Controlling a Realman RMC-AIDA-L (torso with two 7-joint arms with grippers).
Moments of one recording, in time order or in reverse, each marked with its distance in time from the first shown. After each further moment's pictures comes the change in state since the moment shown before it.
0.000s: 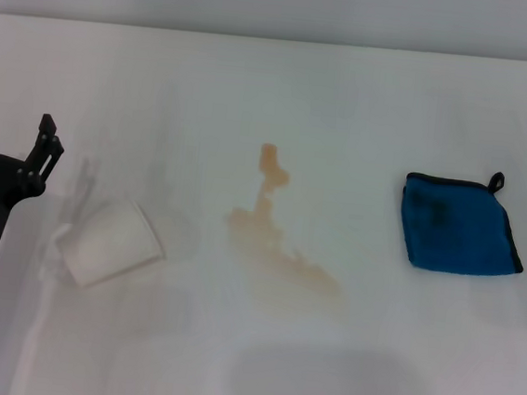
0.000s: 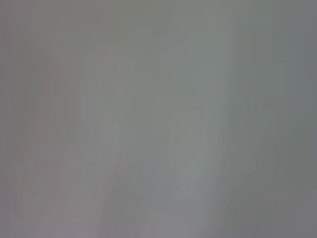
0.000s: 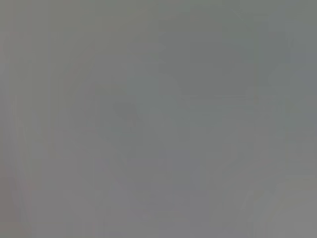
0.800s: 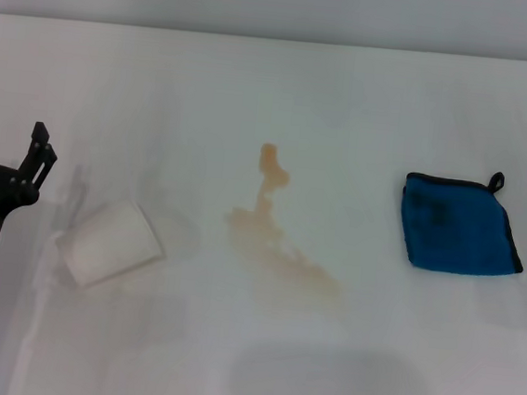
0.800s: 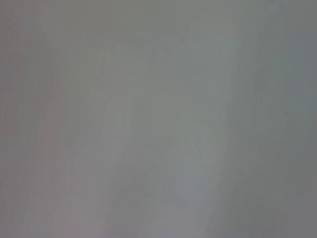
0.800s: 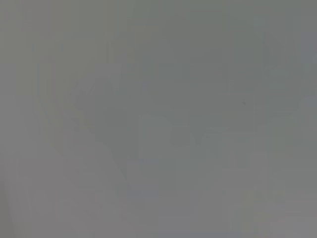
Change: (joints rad) left arm 0.024 -0.001 0.003 0.006 0.000 -0.012 0.000; right arm -0.004 0.000 0.008 0.000 0.023 -0.005 0.000
